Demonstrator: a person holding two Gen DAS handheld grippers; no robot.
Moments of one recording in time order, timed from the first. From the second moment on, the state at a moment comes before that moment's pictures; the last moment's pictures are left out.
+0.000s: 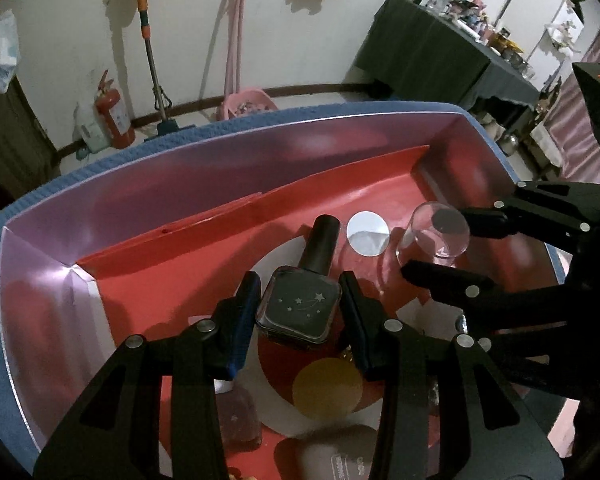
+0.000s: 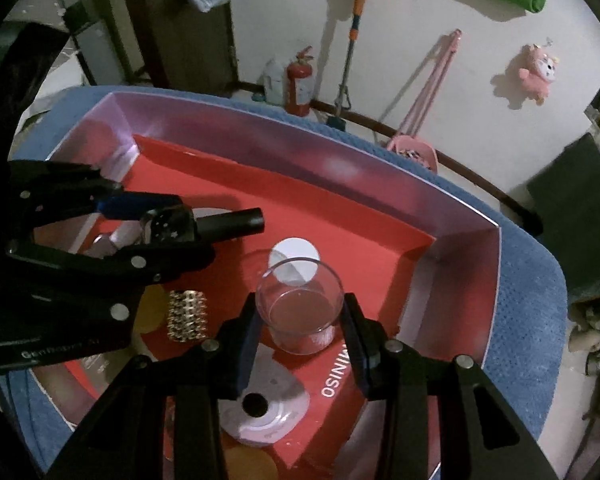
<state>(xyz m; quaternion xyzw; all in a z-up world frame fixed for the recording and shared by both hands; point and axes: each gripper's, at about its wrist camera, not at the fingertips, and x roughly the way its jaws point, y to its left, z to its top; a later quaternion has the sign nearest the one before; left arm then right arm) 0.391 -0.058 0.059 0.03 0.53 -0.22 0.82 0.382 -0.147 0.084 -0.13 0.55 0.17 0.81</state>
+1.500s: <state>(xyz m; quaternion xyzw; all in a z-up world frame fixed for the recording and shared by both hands) 0.402 -0.047 0.064 -0.01 0.53 -0.21 0.82 0.400 -0.142 0.073 -0.13 0.57 0.15 0.79</state>
